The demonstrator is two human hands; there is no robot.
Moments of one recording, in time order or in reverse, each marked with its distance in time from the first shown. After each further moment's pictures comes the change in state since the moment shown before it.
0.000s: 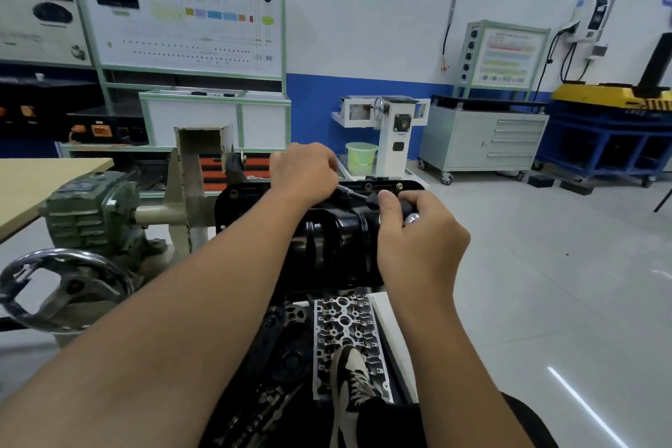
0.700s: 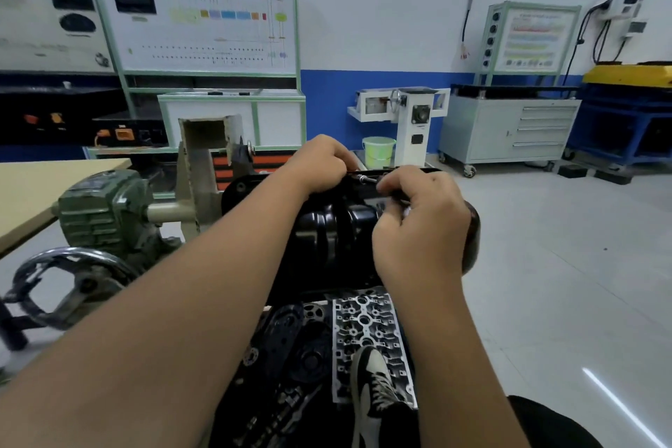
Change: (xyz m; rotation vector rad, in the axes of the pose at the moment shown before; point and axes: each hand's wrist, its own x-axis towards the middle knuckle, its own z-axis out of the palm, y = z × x) left_hand 0.018 -0.020 0.012 -0.409 -0.253 -0.037; right_hand -0.002 0.004 0.017 0.013 -0.065 -0.229
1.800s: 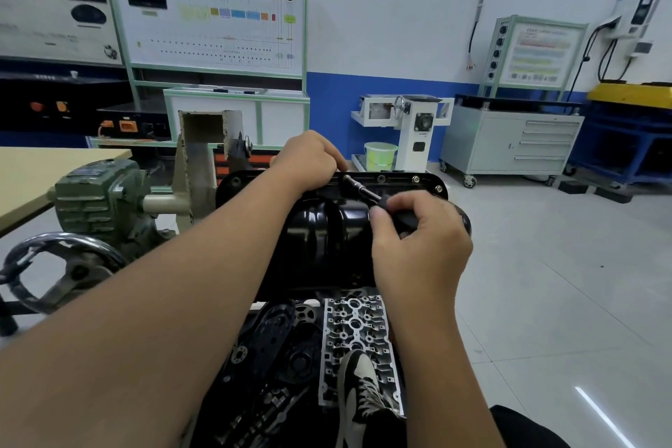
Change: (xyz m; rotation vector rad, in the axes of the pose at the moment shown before) left_hand -0.010 0.002 -0.002 0.029 0.180 -0.081; right_hand -0.011 0.024 0.000 0.072 0.073 0.087
